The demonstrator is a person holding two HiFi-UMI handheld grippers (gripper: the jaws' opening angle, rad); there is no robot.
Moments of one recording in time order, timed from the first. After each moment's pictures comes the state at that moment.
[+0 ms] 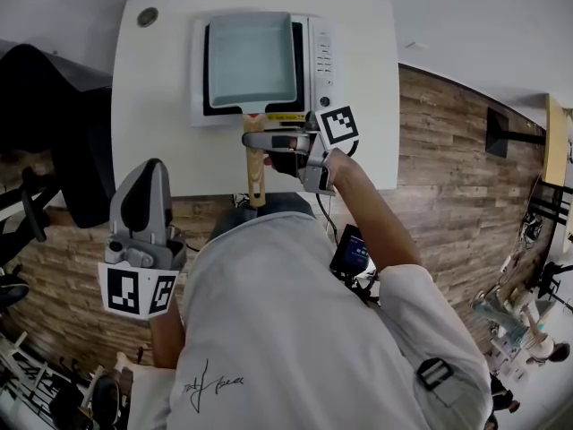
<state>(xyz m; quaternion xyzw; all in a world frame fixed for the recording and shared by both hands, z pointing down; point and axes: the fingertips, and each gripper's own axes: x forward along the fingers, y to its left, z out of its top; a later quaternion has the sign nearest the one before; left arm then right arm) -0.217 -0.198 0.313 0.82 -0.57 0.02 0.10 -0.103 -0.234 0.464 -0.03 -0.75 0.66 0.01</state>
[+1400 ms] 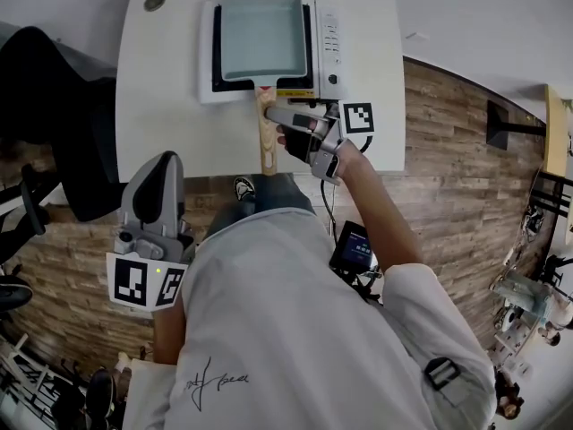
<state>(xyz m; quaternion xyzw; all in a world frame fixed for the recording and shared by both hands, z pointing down) -0.217 -0.163 0.328 0.83 -0.54 0.01 0.11 -0.078 -0.238 0.488 0.07 -0.74 0.67 -0.06</state>
